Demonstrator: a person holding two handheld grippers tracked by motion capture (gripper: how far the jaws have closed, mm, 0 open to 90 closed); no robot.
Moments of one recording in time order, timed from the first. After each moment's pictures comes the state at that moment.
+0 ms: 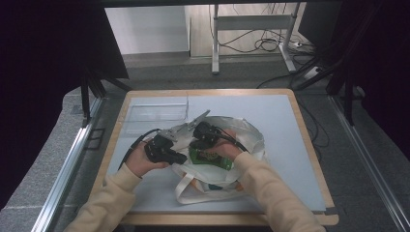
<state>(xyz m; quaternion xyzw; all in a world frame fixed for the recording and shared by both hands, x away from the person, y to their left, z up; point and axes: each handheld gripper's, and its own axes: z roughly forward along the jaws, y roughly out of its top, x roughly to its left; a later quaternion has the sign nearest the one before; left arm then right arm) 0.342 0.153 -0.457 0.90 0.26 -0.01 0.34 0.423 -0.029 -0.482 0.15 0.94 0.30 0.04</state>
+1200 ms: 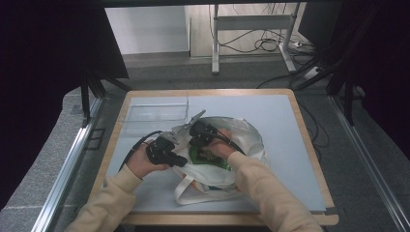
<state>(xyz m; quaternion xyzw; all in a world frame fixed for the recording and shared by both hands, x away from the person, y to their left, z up) 0.341 0.150 -0.462 0.91 0.25 -0.03 0.33 0.434 -0.016 -0.494 0.17 0.94 0.29 0.08</state>
